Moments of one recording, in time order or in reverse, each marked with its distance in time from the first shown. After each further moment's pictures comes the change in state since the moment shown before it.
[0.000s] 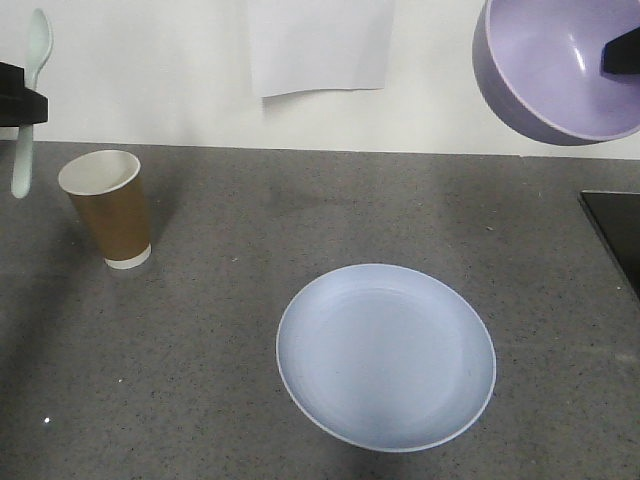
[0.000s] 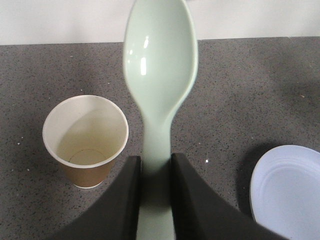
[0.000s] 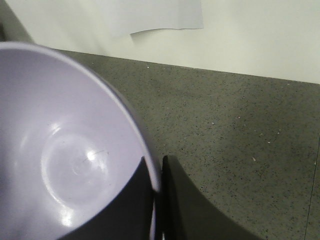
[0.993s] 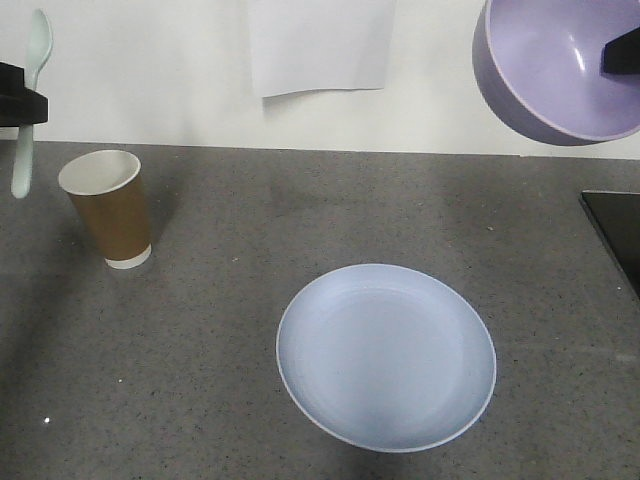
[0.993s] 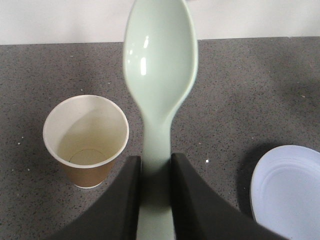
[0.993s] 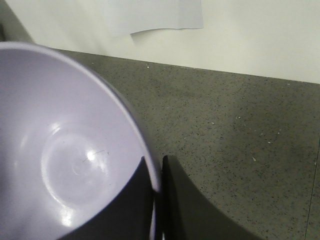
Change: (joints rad) left arm 0.000 0.000 0.000 0.000 0.000 0.000; right arm 0.000 0.000 0.000 0.000 0.001 0.000
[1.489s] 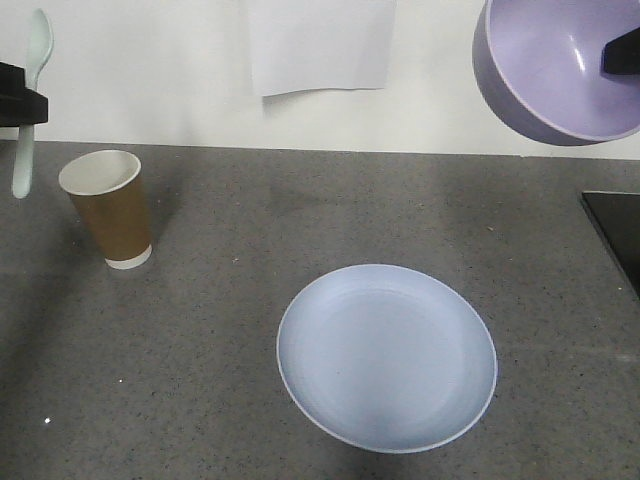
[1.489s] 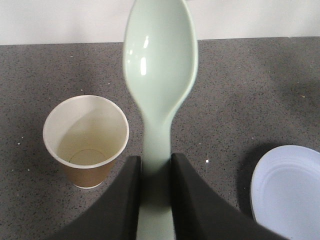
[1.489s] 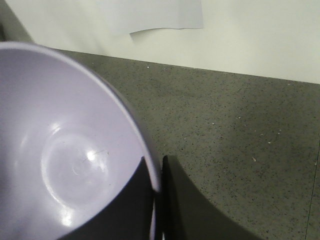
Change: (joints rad) left arm 0.000 0.000 0.000 0.000 0.000 0.000; right arm 0.000 0.000 0.000 -0.001 0.000 0.000
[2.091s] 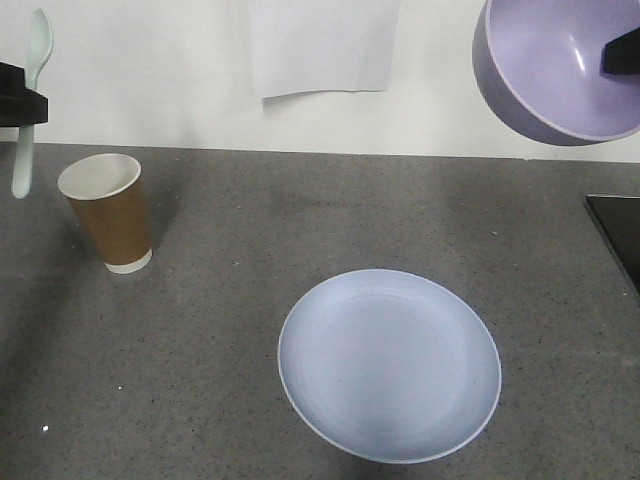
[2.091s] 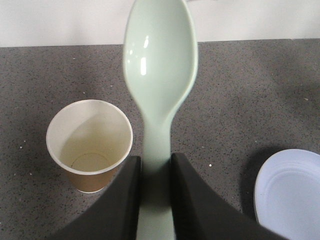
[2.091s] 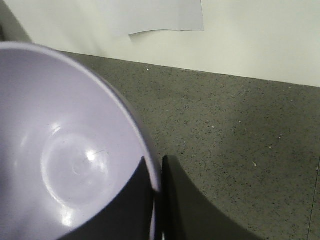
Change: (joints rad) left arm 0.000 0.000 0.000 0.000 0.000 0.000; right arm 0.000 0.000 0.000 0.000 0.000 0.000
